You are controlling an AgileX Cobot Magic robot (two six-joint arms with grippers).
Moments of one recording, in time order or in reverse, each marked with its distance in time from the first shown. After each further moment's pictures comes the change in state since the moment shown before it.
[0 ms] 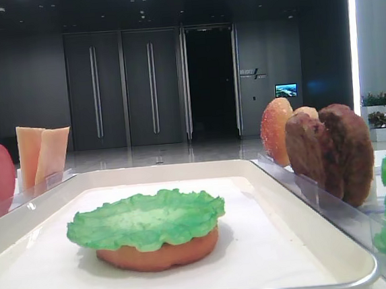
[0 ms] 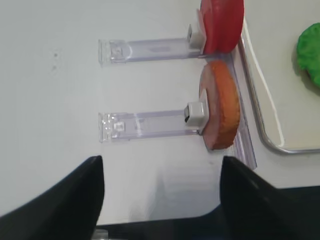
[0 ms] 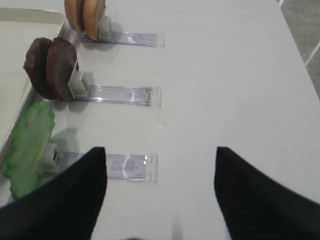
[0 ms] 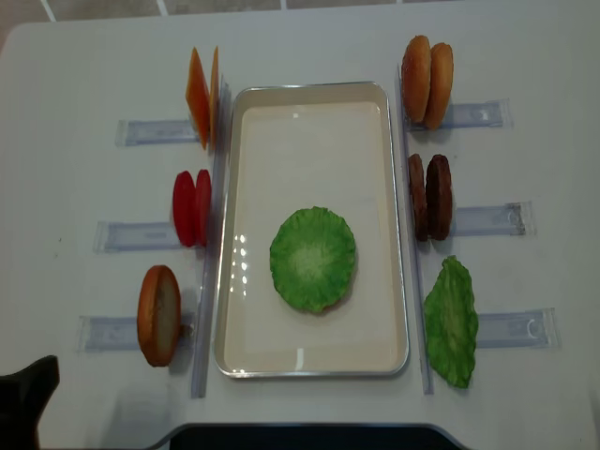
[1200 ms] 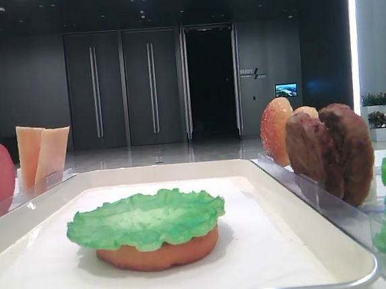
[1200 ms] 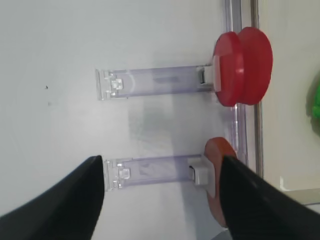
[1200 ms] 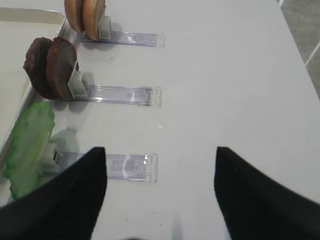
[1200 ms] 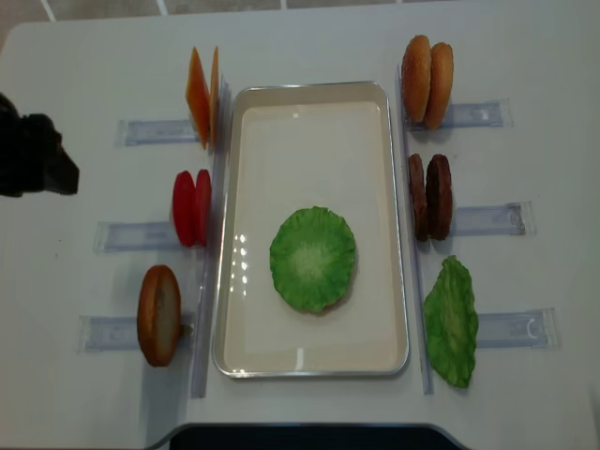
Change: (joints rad) left arm 0.000 0.967 -0.564 -0.001 0.018 0.000; right arm 0.000 0.000 0.000 0.000 0.000 0.000
